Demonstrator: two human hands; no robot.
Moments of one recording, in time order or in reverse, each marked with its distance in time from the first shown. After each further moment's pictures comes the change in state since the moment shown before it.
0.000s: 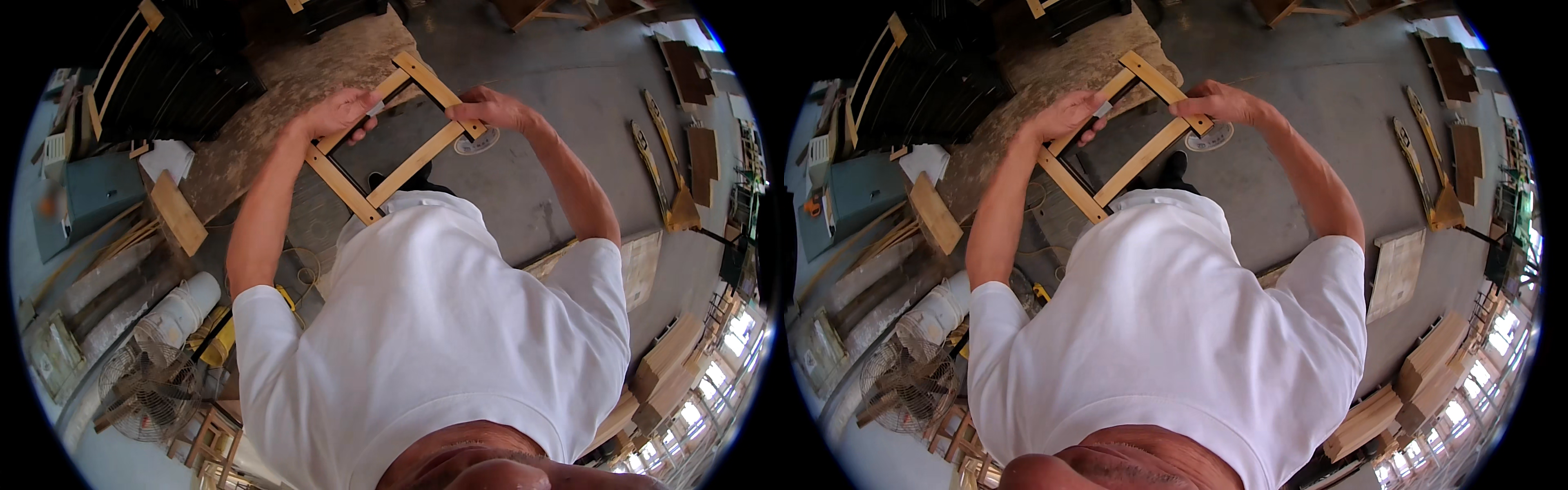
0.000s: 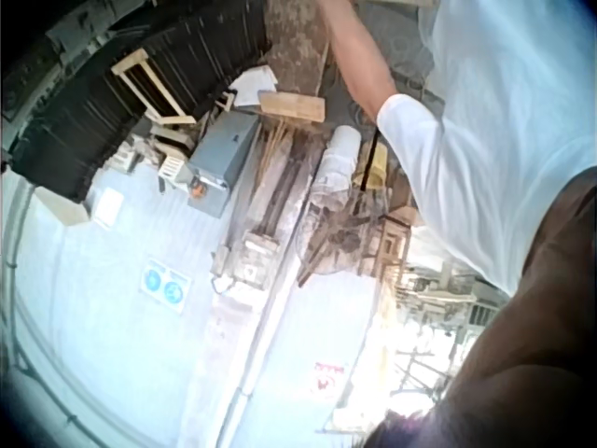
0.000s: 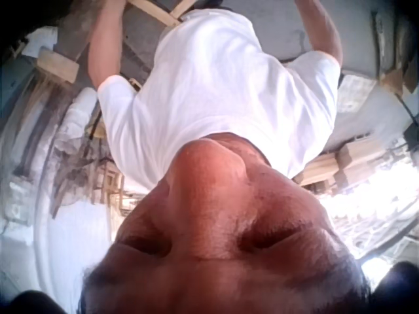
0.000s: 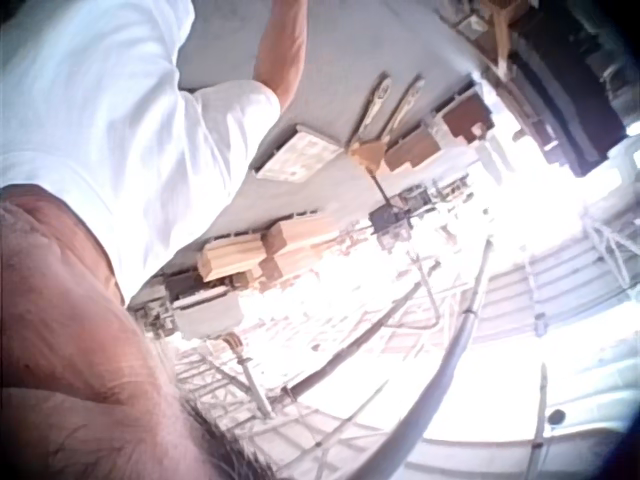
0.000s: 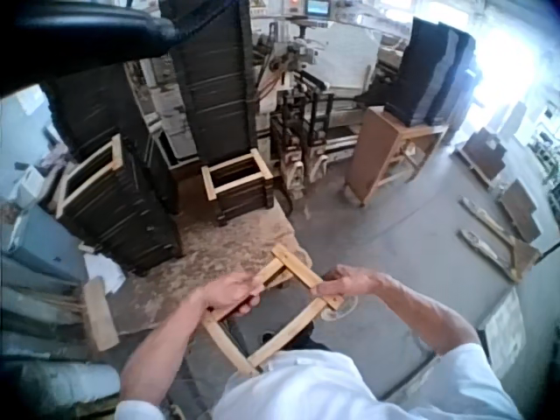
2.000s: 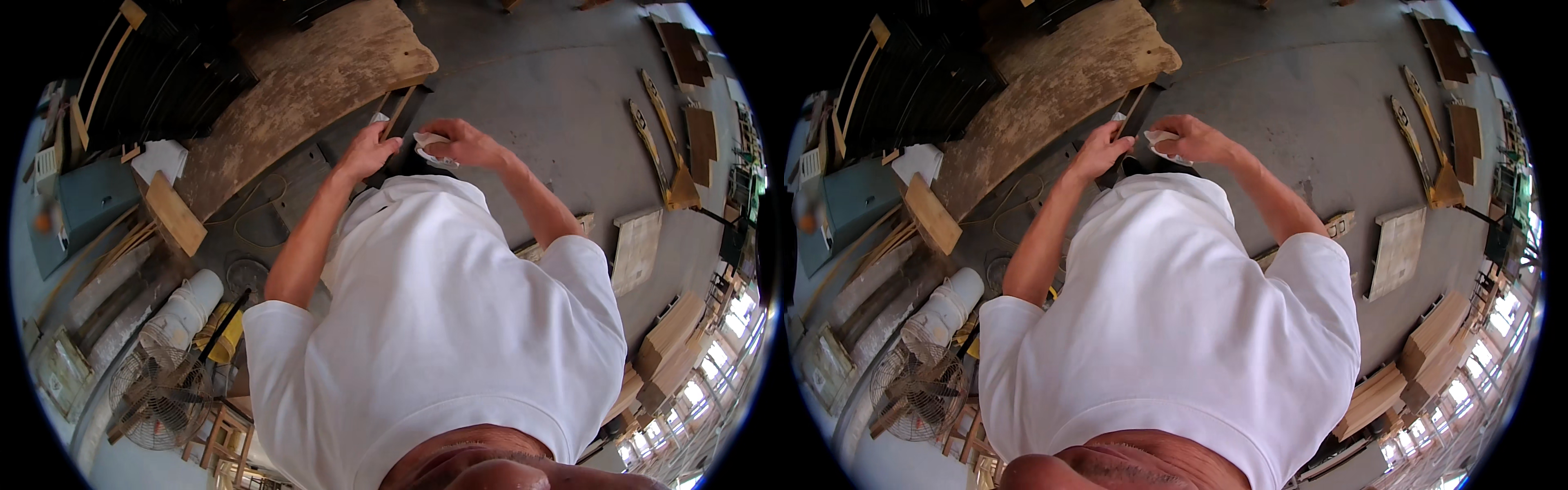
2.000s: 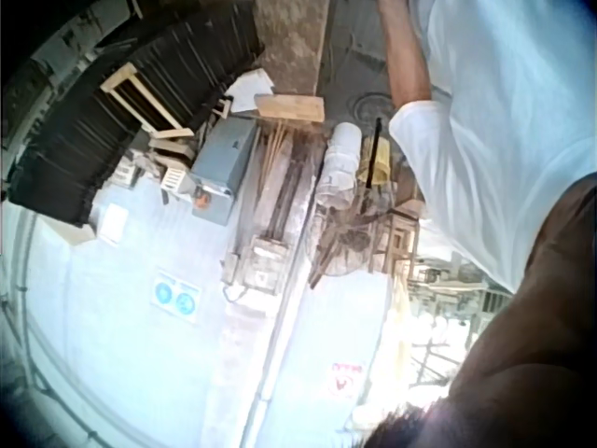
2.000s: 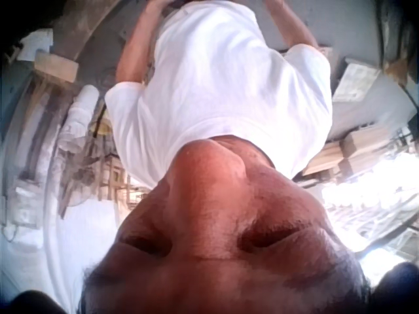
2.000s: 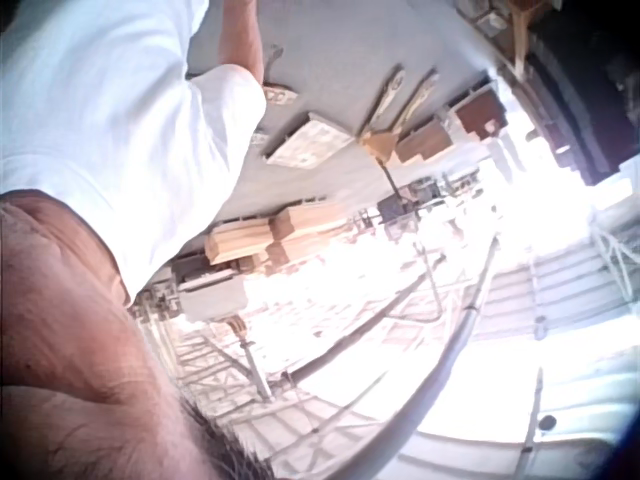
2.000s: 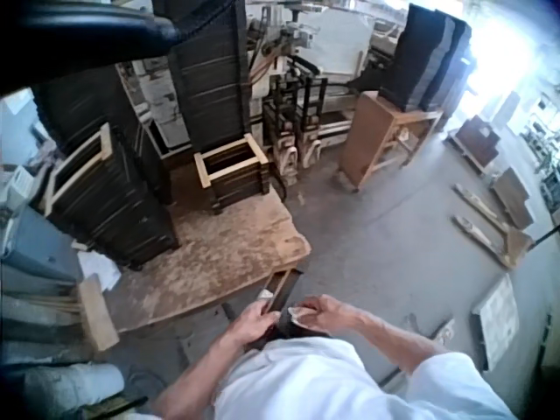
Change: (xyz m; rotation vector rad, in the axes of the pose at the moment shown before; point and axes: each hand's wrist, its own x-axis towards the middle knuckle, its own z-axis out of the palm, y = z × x) left_hand 0.011 -0.096 0.082 0.085 0.310 0.109; right_hand 0.002 0.010 0.110 0.337 0.007 -0.045
